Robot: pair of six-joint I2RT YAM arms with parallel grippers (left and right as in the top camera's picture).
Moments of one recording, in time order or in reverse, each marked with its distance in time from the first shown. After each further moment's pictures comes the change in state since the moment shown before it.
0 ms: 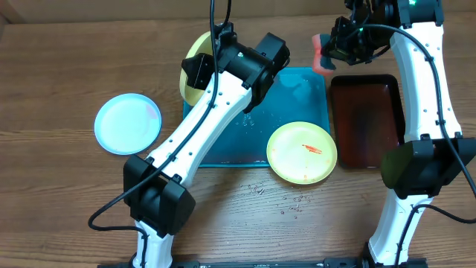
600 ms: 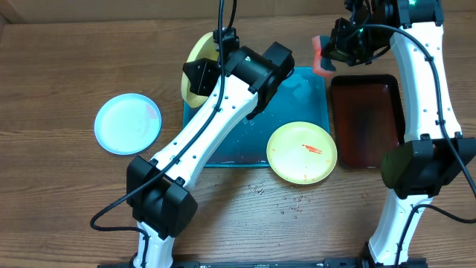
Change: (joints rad) left arm -0.032 0.000 0.000 -0.096 -0.026 -0.156; right arm 0.000 0.000 0.000 -0.016 0.000 -0.003
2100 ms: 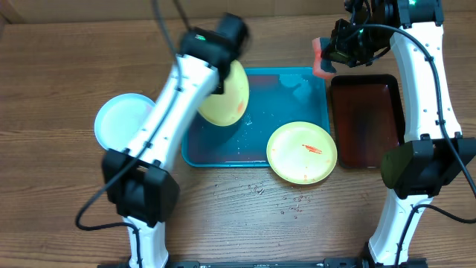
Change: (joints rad) left arm 0.278 0.000 0.000 0.161 0.772 0.230; right arm 0.000 0.000 0.000 -0.016 0.000 0.000
